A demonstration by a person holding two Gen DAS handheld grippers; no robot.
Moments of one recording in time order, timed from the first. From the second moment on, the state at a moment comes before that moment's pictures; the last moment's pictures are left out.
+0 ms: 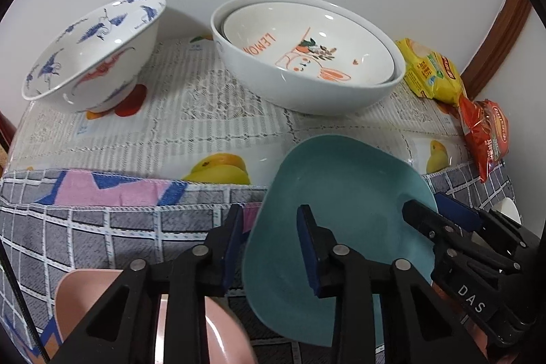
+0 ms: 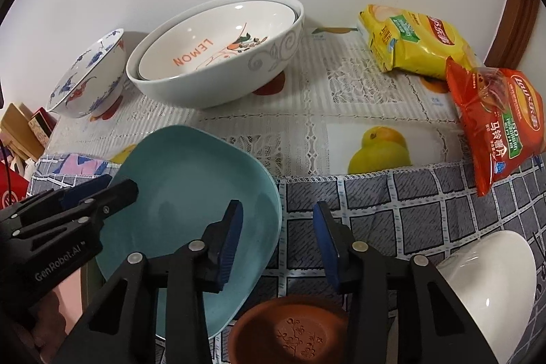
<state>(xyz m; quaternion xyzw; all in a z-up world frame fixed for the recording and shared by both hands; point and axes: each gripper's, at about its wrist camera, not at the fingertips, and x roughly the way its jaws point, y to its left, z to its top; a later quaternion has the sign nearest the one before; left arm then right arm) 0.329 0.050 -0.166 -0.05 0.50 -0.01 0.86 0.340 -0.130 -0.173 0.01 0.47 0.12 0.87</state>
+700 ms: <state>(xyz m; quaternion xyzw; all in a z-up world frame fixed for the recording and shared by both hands) 0.321 0.048 -0.152 -0.02 0.49 0.00 0.87 0.340 -0.133 -0.165 0.05 0.46 0.12 0.88</state>
